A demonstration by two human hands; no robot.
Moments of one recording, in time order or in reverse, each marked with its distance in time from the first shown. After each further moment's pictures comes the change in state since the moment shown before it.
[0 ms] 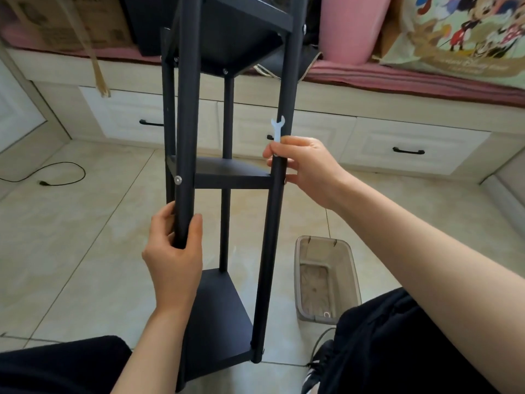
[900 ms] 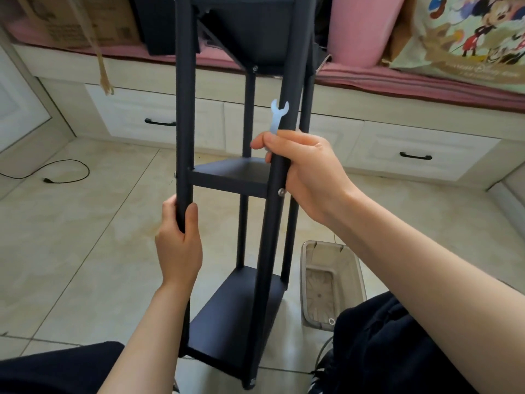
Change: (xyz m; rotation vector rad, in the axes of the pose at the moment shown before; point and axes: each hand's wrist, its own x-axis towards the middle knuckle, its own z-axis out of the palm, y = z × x) left_hand 0.038 -0.031 0.009 0.110 -0.054 -0.092; right_hand -0.019 -0.026 0.034 0.171 0.010 -0.128
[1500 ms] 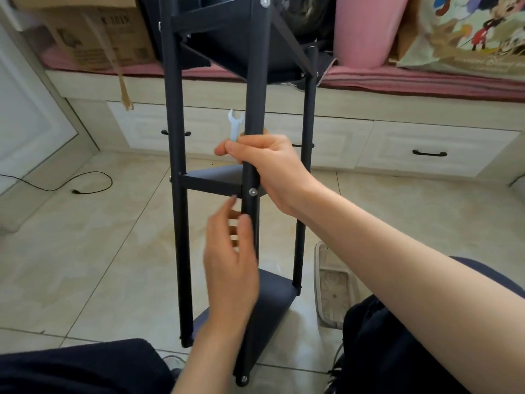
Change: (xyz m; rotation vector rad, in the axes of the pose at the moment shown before) left_hand -0.062 0.079 0.001 -0.046 -0.077 0.033; right_hand 0.015 0.001 0.042 -0.067 -0.101 0.004
